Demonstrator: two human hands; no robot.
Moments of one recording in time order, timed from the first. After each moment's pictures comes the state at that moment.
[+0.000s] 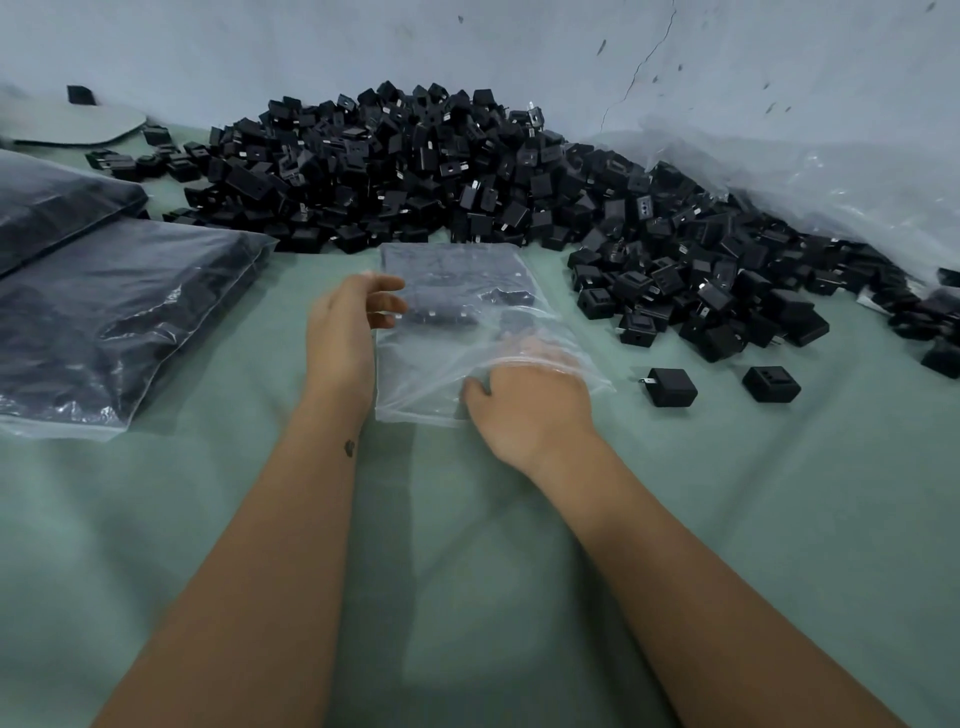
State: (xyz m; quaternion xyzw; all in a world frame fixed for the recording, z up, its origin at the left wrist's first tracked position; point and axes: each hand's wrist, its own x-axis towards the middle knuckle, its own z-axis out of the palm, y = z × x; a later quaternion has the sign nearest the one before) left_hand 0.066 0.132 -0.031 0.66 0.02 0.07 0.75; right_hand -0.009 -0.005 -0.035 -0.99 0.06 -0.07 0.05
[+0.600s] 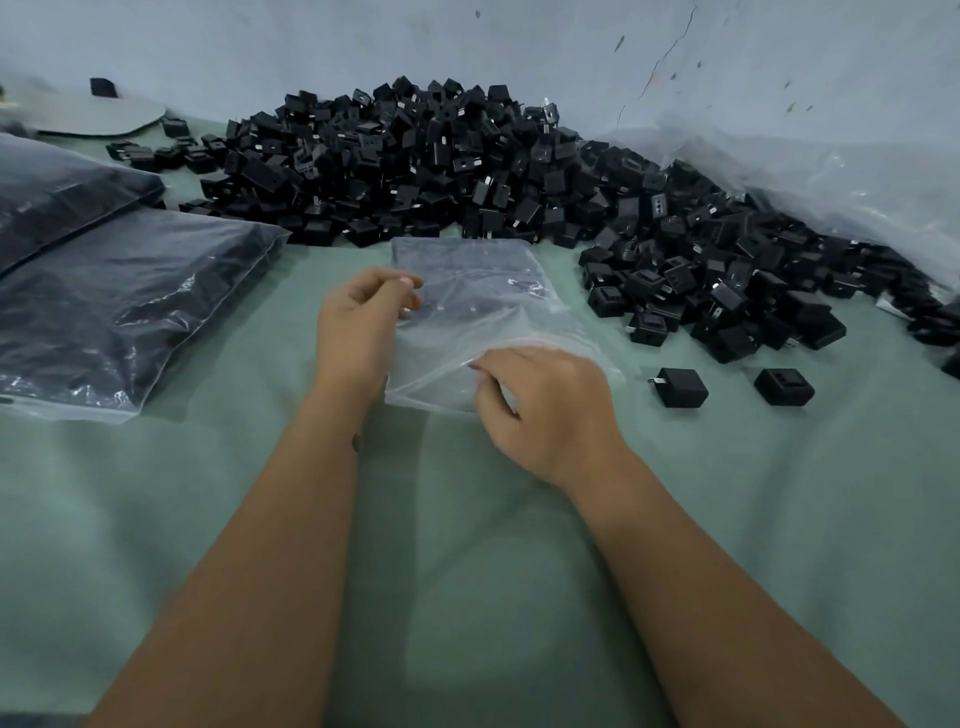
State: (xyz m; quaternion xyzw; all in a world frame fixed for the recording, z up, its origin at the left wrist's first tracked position) left_hand 0.060 0.134 -0.032 0.68 -0.05 0.11 0.72; right_hand -0.028 -0.014 -0.035 -0.91 -0.14 -0.36 0.15
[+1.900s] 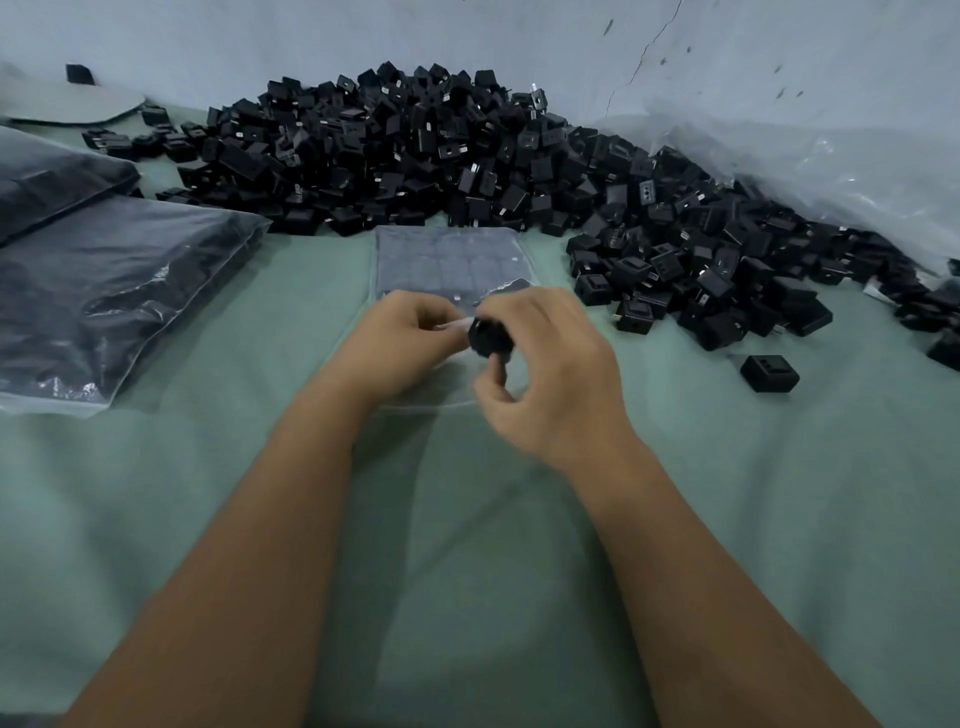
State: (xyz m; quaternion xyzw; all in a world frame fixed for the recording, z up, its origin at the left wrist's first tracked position) left_hand 0.048 0.118 -0.029 0.84 -0.22 -0.04 0.50; right_hand -0.034 -0.027 -0.027 -0.87 -0.17 -0.43 0.19
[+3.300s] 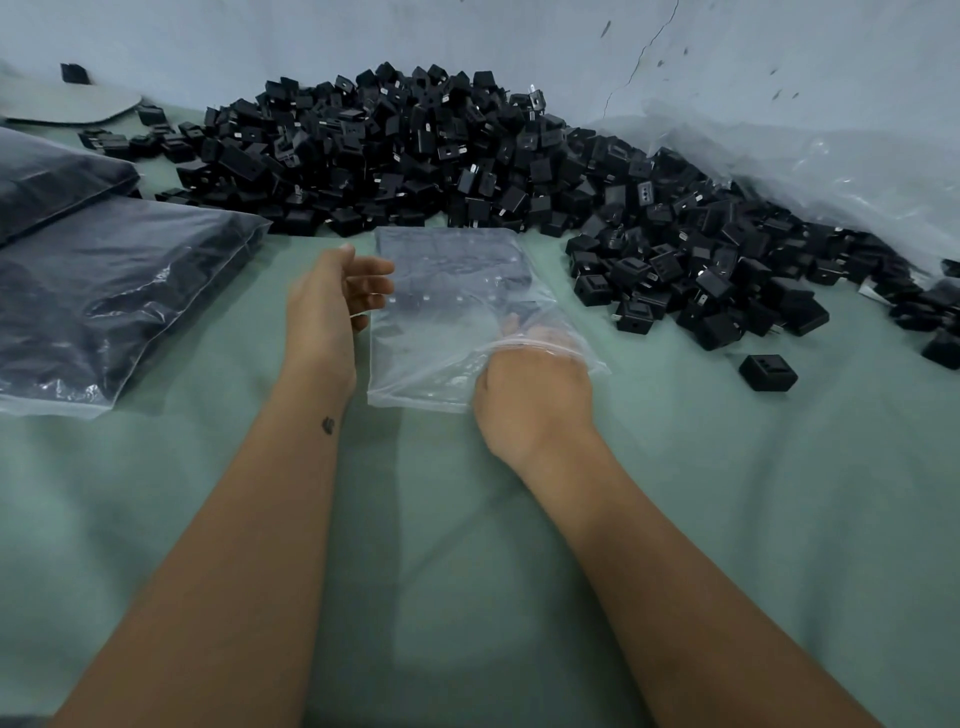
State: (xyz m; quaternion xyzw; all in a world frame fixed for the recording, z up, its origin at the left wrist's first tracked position) left_hand 0.067 0.139 -0.027 0.63 0.02 0.03 0.78; right_hand -0.017 -0.005 -0.038 -0.99 0.06 -0.14 -0.04
